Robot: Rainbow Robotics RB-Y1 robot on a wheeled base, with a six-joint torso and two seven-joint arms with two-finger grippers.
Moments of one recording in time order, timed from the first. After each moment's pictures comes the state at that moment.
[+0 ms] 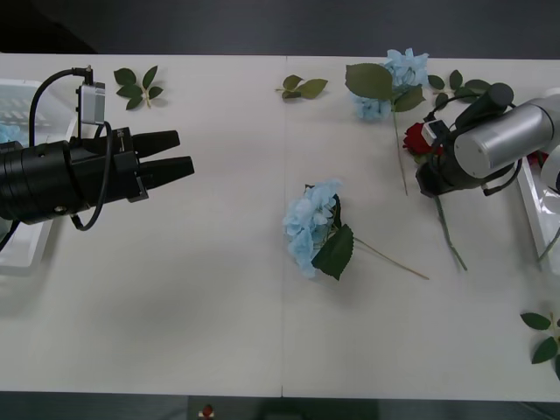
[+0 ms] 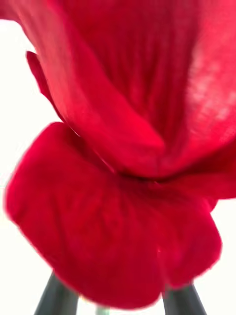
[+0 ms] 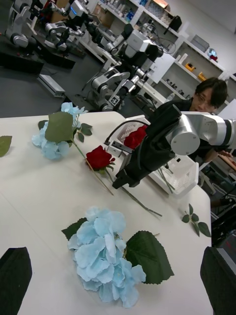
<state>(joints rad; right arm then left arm) -0.99 -0.78 1.07 -0.92 -1.10 0.82 1.40 -0.26 0.79 -0.16 -1.62 2.22 0.93 -2.64</state>
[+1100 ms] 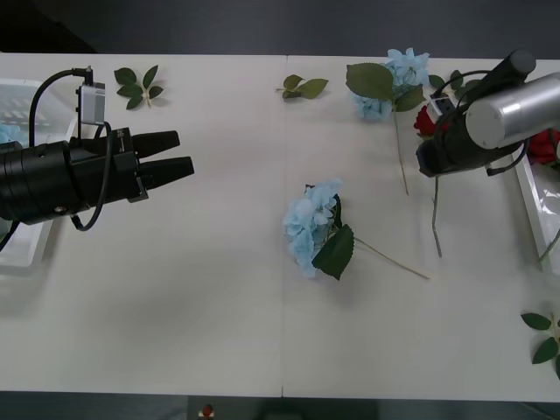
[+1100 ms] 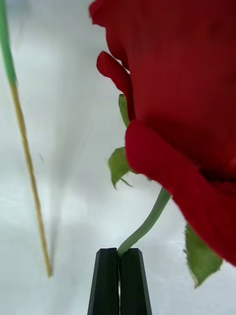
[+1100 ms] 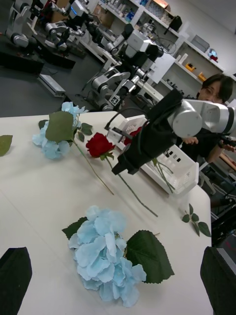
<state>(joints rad) -1.07 -0.84 1.07 -0.94 -1.28 0.86 1.40 -0.26 0.79 -0.16 -1.62 2.22 0.93 -2.64</state>
